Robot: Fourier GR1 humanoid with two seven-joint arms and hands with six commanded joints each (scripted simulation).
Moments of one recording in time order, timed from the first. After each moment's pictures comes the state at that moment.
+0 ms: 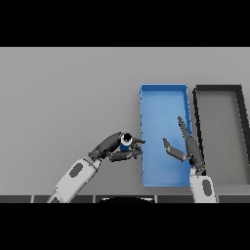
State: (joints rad) left arm -0.26 0.14 -0.58 -1.60 0.14 -0.17 -0.01; right arm 0.11 -0.17 0.10 -1.68 0.17 0.08 -0.06
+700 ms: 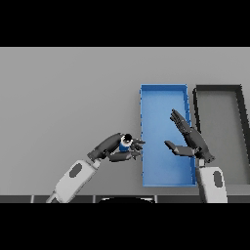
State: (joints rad) left arm -0.26 0.15 -0.58 -1.61 0.14 -0.19 0.00; right arm 0.00 -0.25 0.05 -1.71 -0.19 0.38 -0.05
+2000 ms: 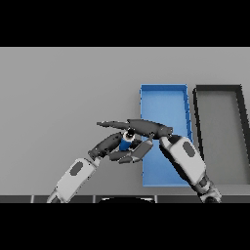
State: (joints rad) left arm -0.27 0.14 -0.56 -1.57 0.10 -0.24 0.00; right arm -0.57 -0.20 0.36 -1.74 -0.46 0.64 0.38
